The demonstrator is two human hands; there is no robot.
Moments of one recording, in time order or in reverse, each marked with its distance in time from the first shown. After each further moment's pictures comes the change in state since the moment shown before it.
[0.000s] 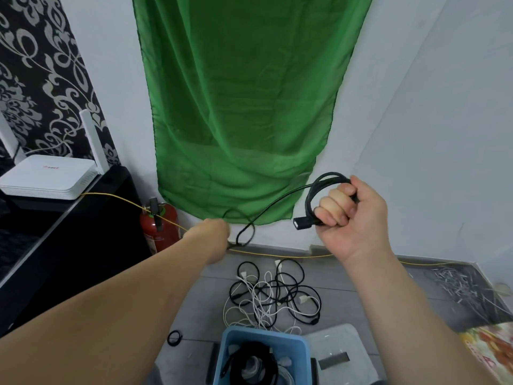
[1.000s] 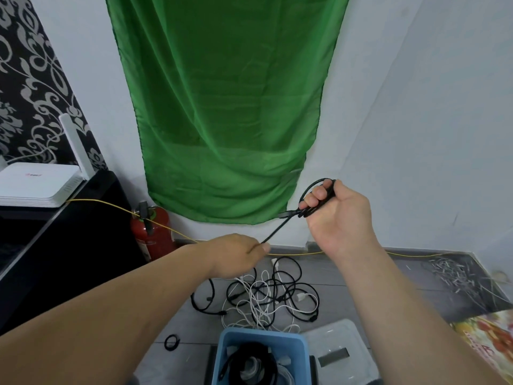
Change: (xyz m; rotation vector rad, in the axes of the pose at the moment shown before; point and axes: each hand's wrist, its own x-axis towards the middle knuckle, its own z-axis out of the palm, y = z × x) left_hand -0.024 0.042 0.003 -0.181 -0.159 0.345; right_hand 0.027 0.006 -0.019 -0.096 0.057 -0.122
